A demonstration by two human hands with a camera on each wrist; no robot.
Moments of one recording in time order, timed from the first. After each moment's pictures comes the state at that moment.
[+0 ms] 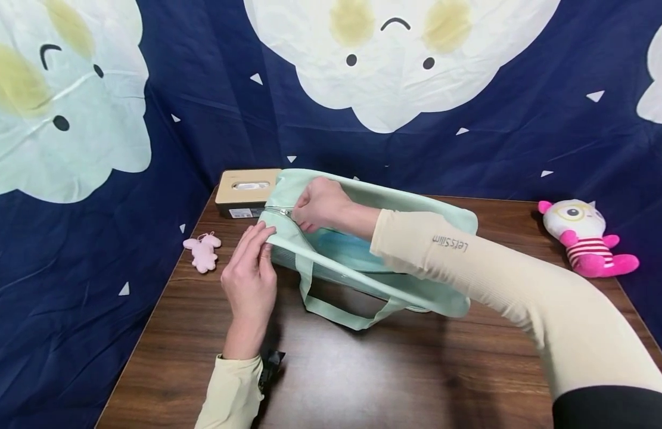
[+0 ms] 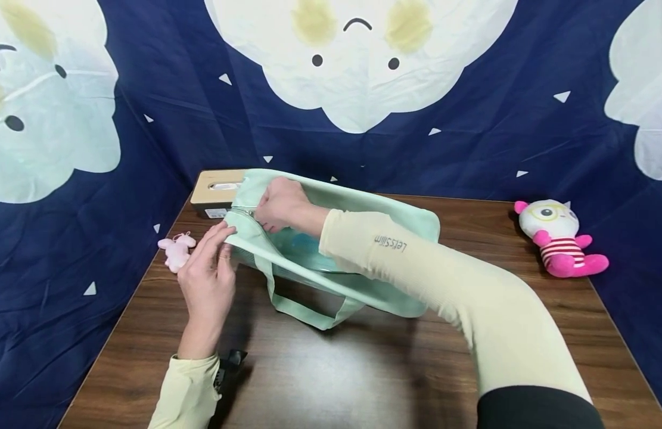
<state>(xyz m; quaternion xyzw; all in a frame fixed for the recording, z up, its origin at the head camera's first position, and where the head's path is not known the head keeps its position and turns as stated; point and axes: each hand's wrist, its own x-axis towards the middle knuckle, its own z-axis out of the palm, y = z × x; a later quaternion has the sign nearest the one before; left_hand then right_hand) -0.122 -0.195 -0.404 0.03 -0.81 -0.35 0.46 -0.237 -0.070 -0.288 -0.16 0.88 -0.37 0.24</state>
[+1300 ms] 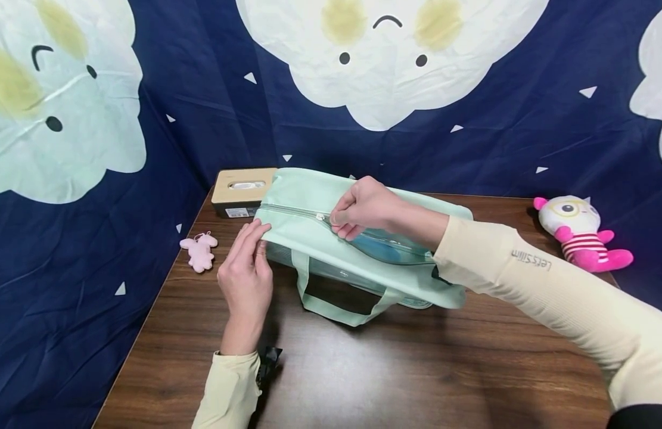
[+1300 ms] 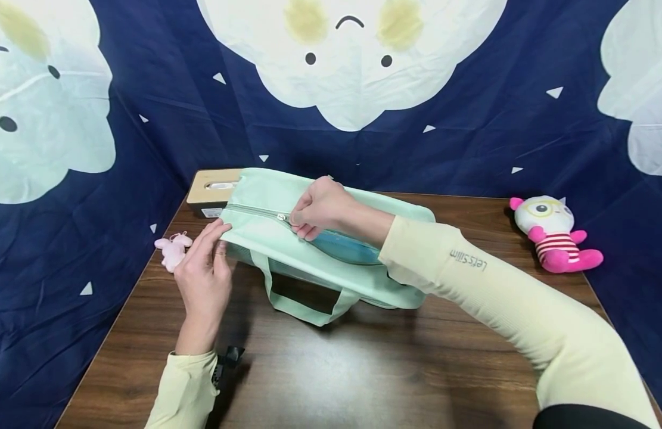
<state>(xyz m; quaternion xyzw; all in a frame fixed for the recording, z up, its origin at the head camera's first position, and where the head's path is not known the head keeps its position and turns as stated) -0.125 -0.191 -0.402 0.04 -0.81 -0.36 0.45 -0.228 0.008 -0.274 -0.15 0.83 -0.45 0.30</state>
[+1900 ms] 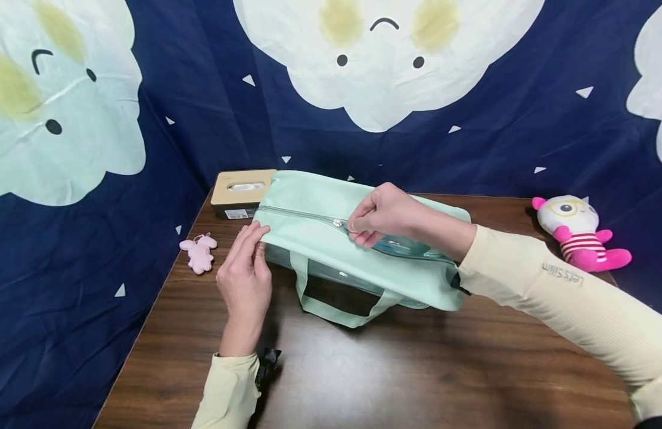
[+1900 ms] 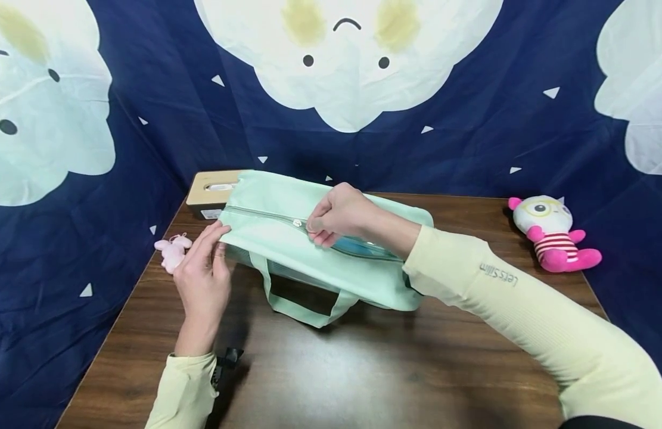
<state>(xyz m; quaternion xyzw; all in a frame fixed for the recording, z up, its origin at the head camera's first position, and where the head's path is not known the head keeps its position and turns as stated) -0.123 -0.190 -0.402 0.04 -0.82 -0.36 0.45 -0.219 0.040 -0.273 -0.15 0.82 -0.45 0.31</state>
